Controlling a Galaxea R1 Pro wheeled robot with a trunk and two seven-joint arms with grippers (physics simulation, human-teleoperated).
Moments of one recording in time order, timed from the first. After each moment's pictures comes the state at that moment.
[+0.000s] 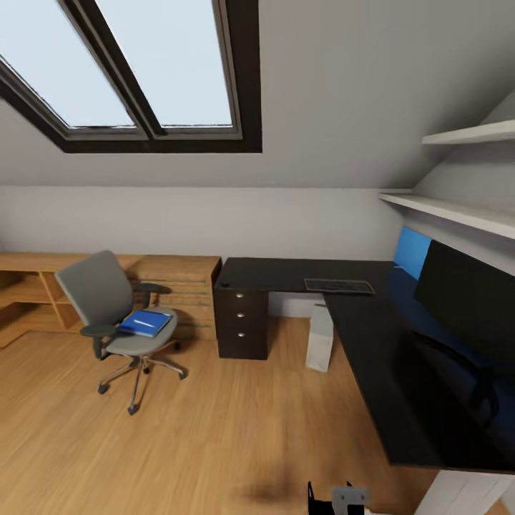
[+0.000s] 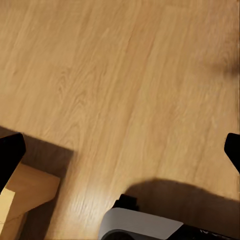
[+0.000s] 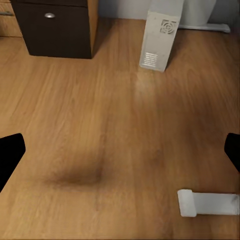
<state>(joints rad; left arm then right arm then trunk) -0.17 -0.05 -0.28 -0.33 0.35 -0.16 0.39 -0.35 0.12 0.05 -0.09 0.10 -0.67 -0.24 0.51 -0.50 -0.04</state>
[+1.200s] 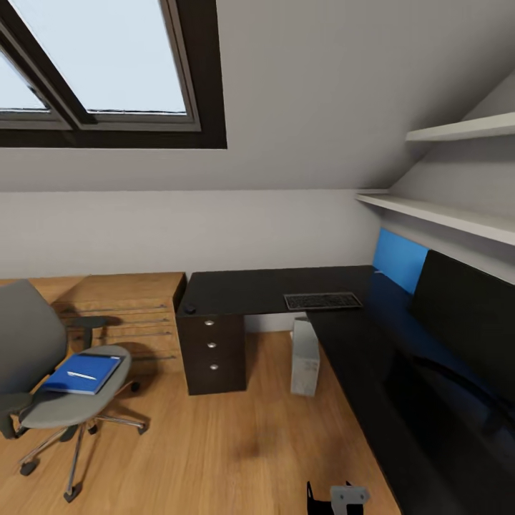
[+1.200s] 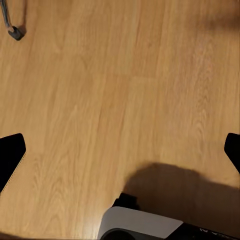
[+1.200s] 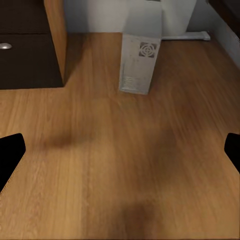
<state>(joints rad) -0.17 -0.06 -0.28 -0.33 0.35 -0.16 0.39 -0.35 0.12 0.06 -0.09 0.10 -0.67 -0.24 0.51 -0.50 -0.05</state>
